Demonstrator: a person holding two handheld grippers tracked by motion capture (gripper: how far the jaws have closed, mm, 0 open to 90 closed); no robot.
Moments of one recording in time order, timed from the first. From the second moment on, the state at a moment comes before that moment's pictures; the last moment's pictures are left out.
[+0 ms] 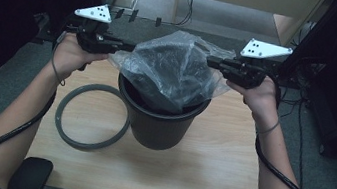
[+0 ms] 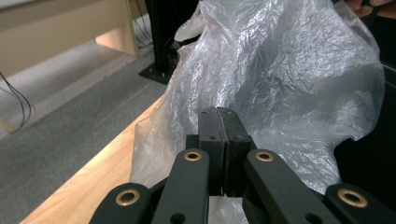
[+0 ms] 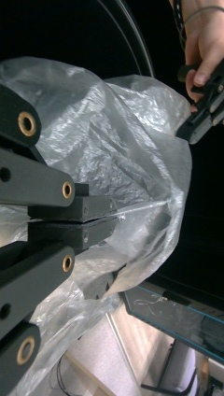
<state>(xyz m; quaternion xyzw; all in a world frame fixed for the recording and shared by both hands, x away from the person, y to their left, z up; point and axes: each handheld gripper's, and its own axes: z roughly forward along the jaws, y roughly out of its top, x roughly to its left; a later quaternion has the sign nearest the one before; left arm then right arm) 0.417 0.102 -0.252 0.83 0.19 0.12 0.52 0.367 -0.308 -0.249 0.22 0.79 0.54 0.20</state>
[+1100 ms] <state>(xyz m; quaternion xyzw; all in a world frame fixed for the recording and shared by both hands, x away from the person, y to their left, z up) 0.319 0.127 -0.288 0.83 0.16 0.09 0.52 0.275 -0.303 -0.289 0.16 0.81 0.55 0.10</state>
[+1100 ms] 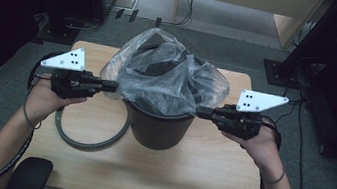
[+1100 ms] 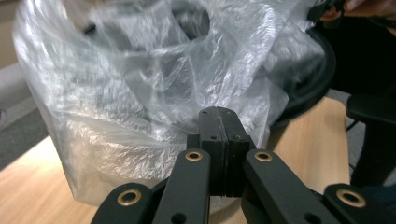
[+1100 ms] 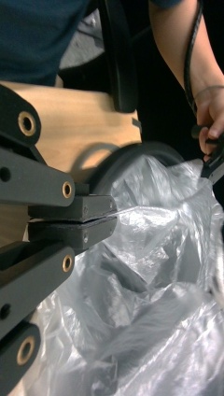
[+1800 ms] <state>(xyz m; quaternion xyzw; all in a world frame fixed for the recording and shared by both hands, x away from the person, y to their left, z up) 0.317 0.115 -0.318 0.85 0.16 0.05 0.50 0.273 -0.277 -0.319 0.12 0.86 0.49 0.04</state>
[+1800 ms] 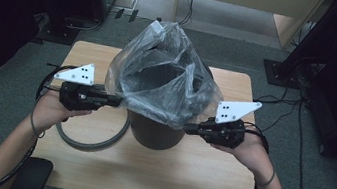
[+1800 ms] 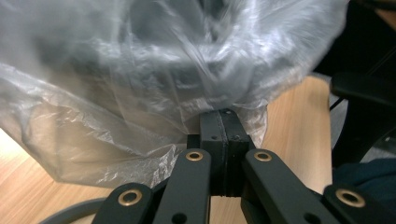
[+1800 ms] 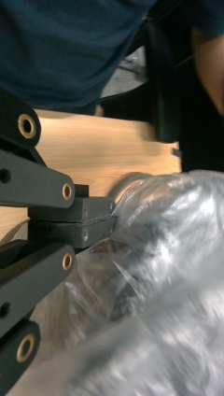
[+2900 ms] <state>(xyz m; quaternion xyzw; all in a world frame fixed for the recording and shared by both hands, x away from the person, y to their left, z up) 0.327 0.150 -0.305 0.82 0.21 0.06 0.52 0.266 -0.324 -0.311 0.18 0.83 0.52 0.07</state>
